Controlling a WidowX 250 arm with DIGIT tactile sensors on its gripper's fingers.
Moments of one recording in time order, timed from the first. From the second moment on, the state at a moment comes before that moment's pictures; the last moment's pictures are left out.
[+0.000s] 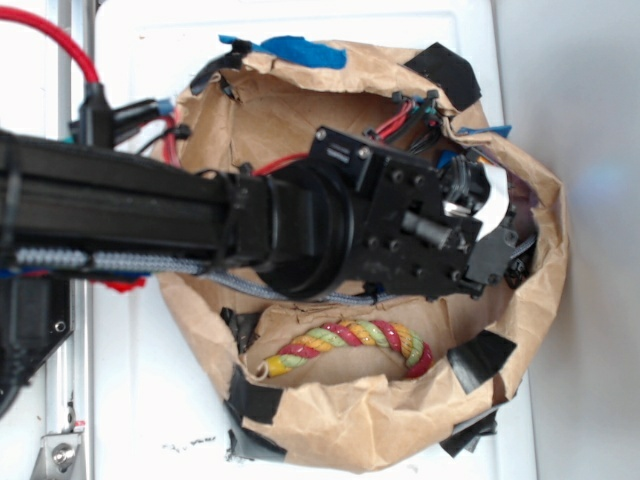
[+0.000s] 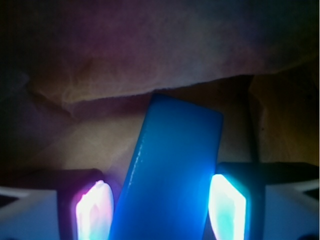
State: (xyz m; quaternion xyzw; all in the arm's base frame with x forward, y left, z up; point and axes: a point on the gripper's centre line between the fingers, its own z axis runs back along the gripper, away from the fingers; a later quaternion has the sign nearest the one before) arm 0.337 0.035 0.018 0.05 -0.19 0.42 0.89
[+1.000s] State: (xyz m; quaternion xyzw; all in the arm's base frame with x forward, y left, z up) arm 0.281 -0.003 0.073 -0.07 -0.05 0.27 0.96
